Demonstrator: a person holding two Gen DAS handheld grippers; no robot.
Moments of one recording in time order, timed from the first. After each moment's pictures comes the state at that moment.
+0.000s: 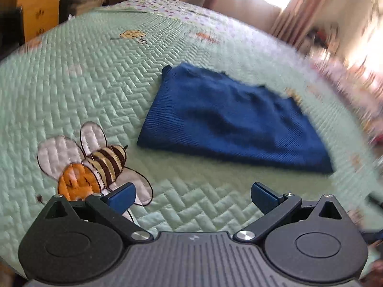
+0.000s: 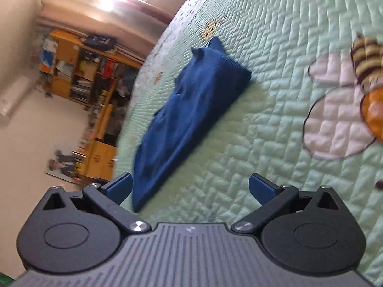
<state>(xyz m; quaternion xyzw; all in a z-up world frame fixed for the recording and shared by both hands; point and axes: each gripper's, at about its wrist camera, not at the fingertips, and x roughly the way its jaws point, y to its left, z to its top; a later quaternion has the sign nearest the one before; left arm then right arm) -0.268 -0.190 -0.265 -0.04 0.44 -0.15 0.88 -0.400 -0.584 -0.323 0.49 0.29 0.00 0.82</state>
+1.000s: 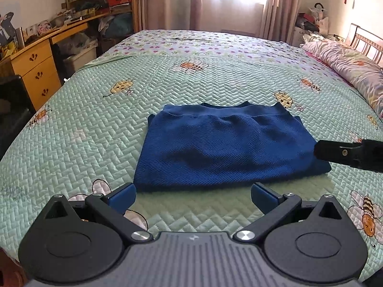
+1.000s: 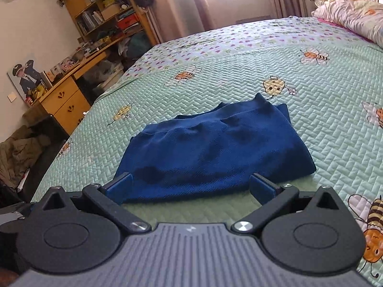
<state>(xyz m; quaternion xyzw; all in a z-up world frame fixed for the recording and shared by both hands) -0.302 -0.247 -0.178 0.05 0.39 -0.14 0.91 -0.324 -0.453 -0.187 0.20 0.33 -0.03 0.92</state>
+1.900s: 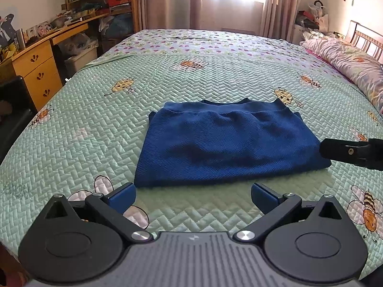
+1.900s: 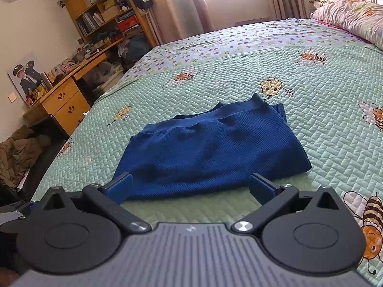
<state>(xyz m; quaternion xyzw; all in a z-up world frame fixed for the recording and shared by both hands) -0.310 -0.245 -0.181 0.06 0.39 -0.14 0.91 -0.338 -0.451 -0.189 0.20 0.33 -0.03 0.92</state>
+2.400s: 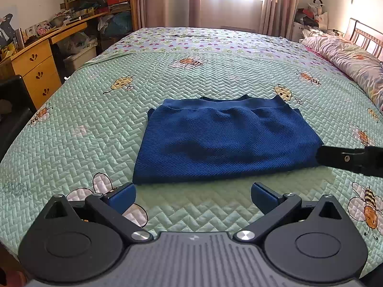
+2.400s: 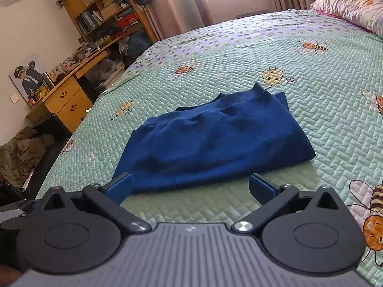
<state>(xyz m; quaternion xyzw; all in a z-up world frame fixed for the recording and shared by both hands) -0.311 -0.248 -0.186 0.06 0.39 -0.14 0.91 -0.340 -0.452 -0.202 0.22 0.34 -0.03 0.91</state>
